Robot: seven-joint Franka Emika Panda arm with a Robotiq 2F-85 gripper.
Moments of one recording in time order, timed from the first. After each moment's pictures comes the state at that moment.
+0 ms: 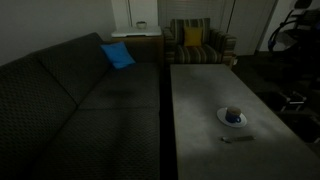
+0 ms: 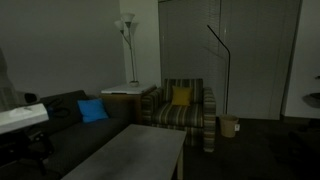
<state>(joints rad) -0.04 0.49 0.09 -2.26 -0.35 2.73 -0.64</state>
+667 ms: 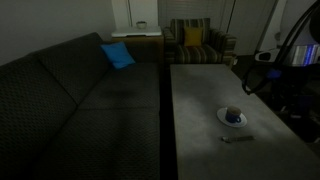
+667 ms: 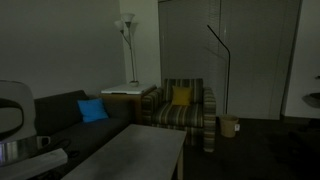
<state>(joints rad) -0.05 0.84 0.13 -1.98 -0.34 2.60 -0.78</state>
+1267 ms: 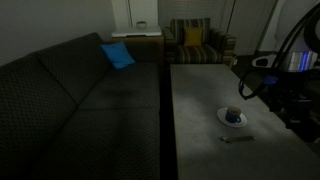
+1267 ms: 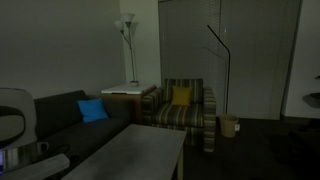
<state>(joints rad) -0.05 0.88 0.13 -1.95 -0.35 2.60 -0.84</state>
